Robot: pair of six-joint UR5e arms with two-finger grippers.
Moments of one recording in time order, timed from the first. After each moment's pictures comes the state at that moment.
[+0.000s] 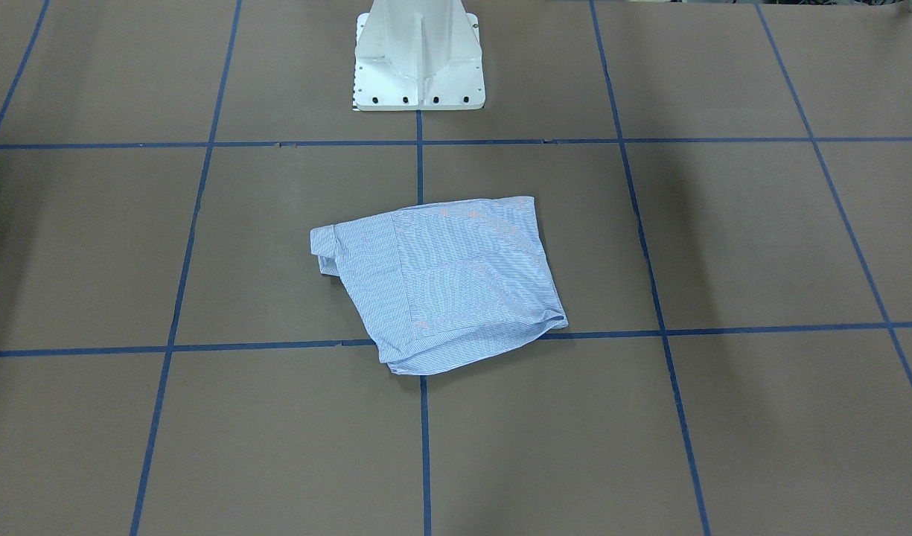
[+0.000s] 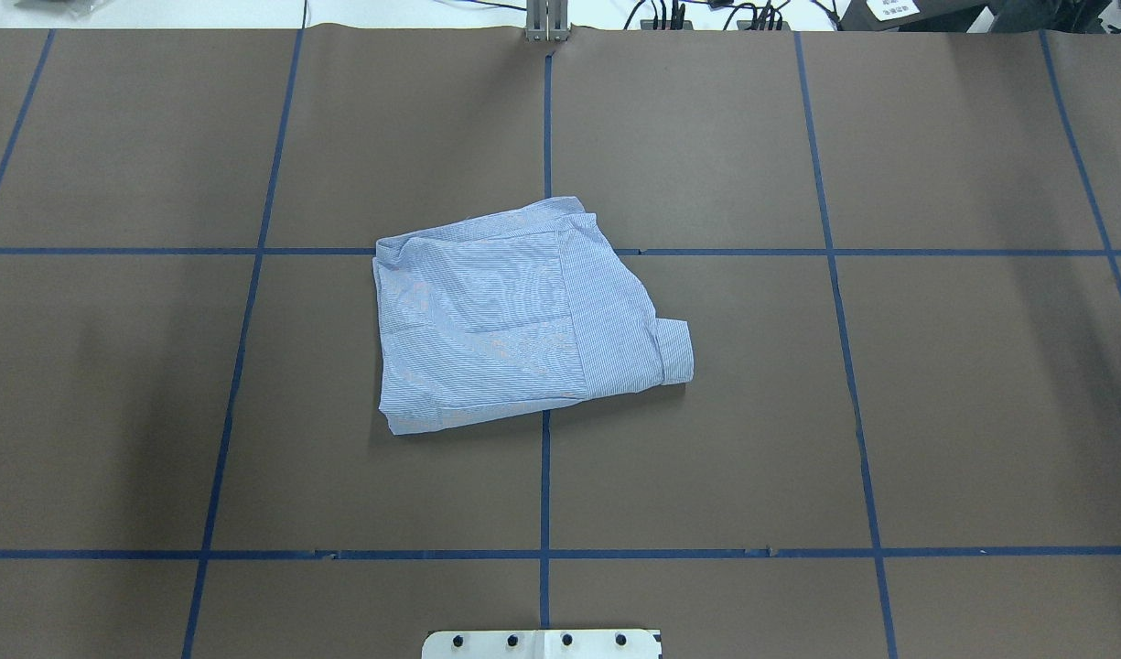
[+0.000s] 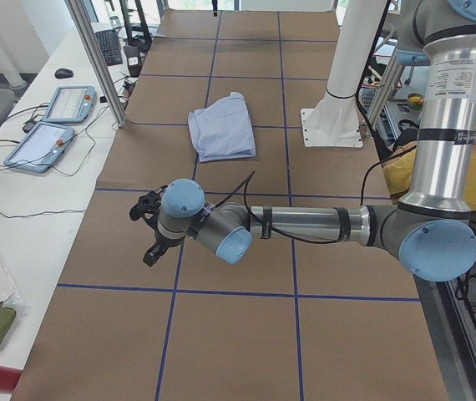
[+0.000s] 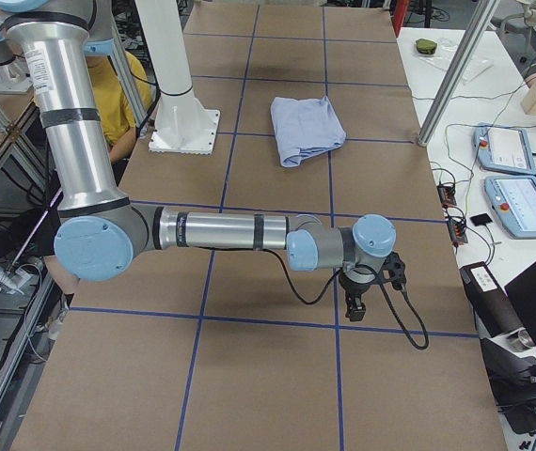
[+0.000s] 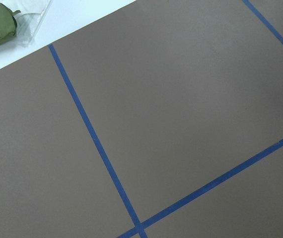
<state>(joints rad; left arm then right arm) -1.52 -1.63 -1.50 -2.18 -2.36 0.08 1.49 -1.38 1.36 -1.43 2.34 0.01</state>
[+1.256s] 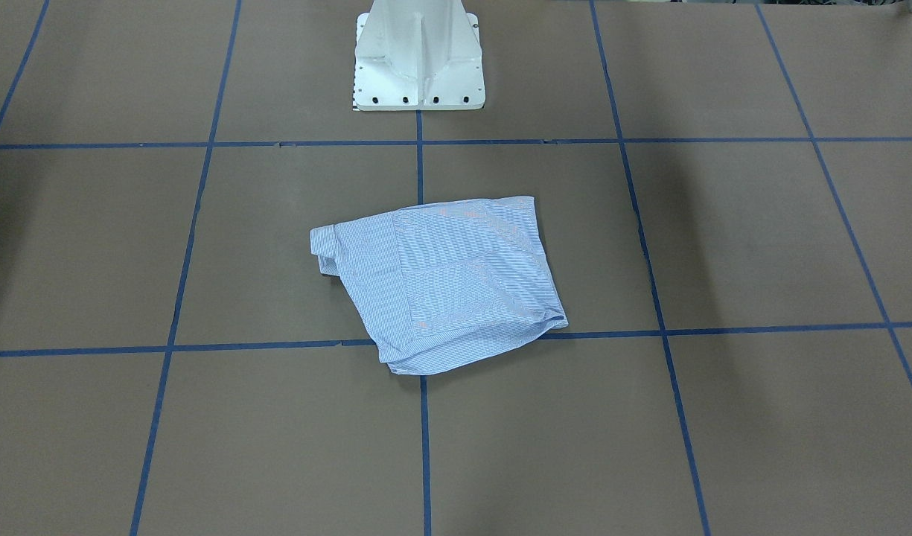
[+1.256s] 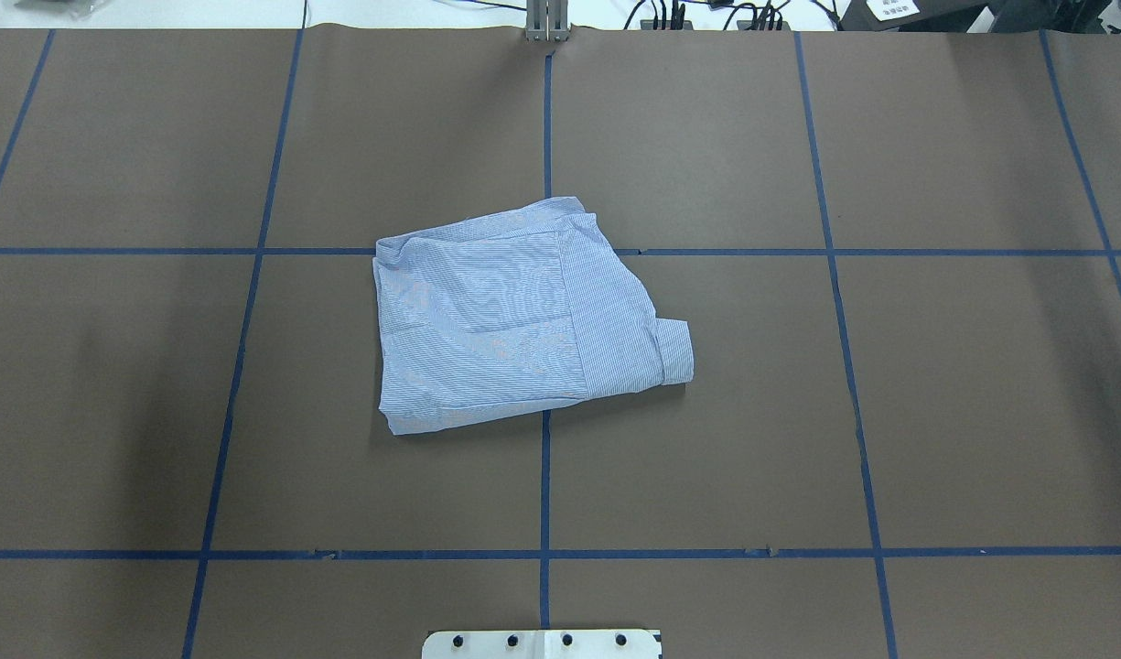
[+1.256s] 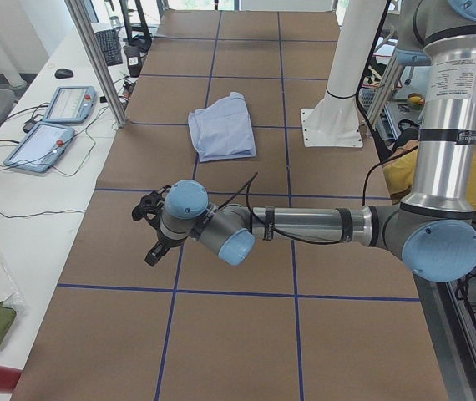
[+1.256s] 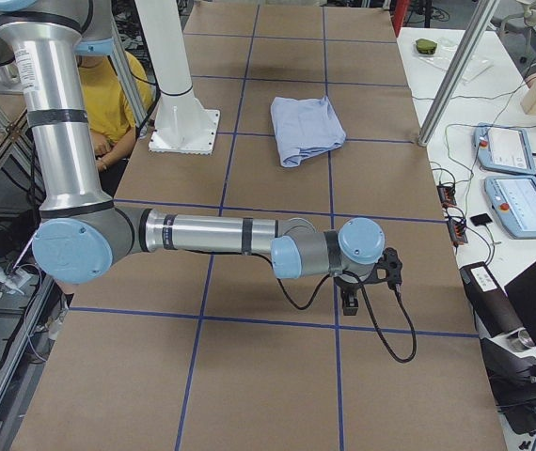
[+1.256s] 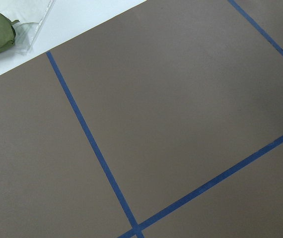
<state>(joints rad) -1.52 -1.62 -1.51 -2.19 -2.37 0.07 1.56 -1.42 1.41 -1.38 2.48 0.09</state>
